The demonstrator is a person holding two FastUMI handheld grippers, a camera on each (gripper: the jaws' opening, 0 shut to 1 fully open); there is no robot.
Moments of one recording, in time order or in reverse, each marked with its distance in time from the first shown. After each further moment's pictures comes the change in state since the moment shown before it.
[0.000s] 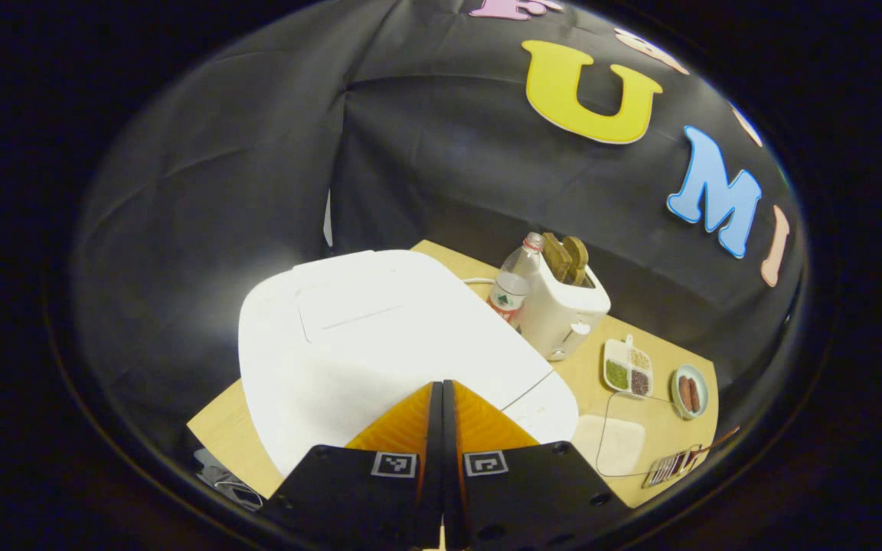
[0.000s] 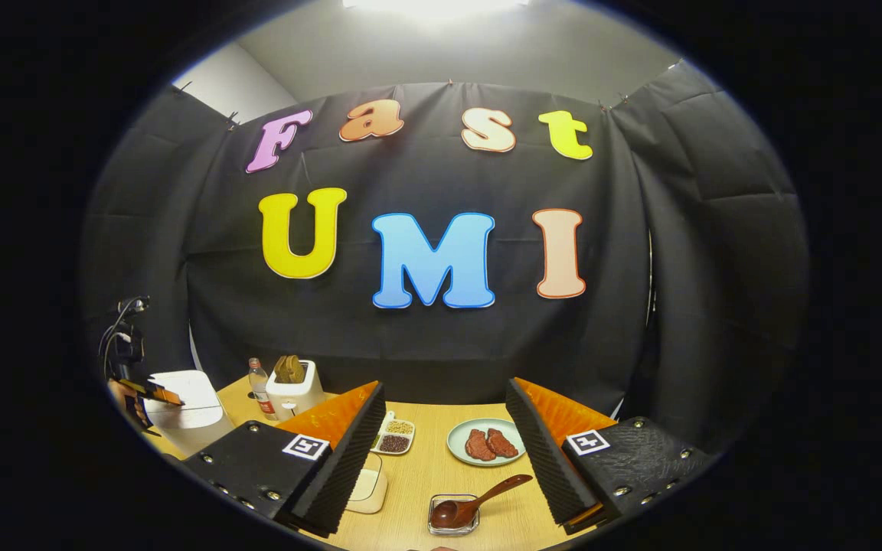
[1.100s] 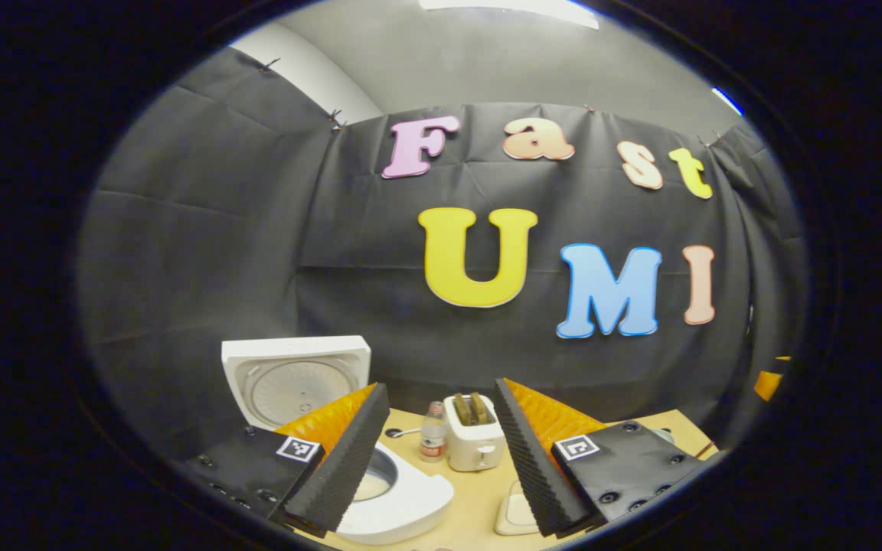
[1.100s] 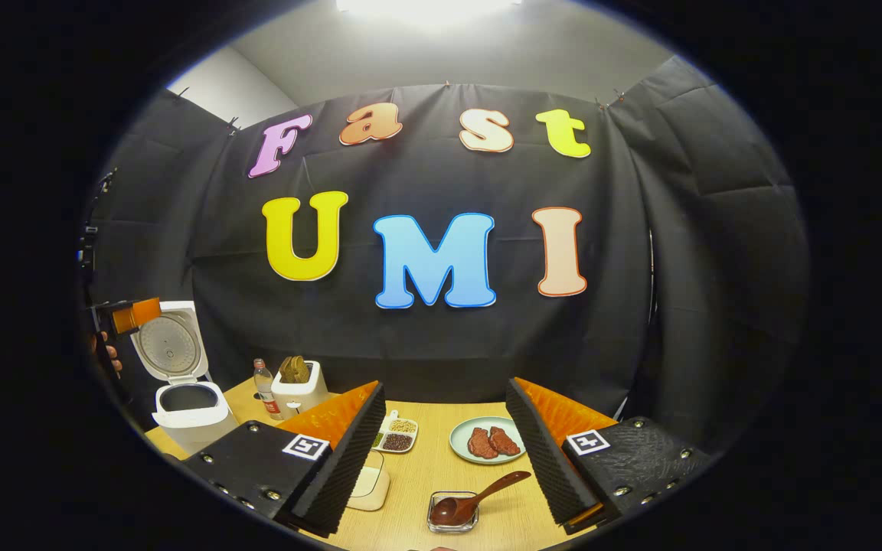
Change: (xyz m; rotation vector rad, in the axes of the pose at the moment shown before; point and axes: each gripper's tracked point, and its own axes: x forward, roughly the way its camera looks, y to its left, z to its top) left arm -0.229 -0.148 0.112 0.188 -0.643 -0.198; right arm -0.011 -0.007 -0.002 0.014 -0.011 0.021
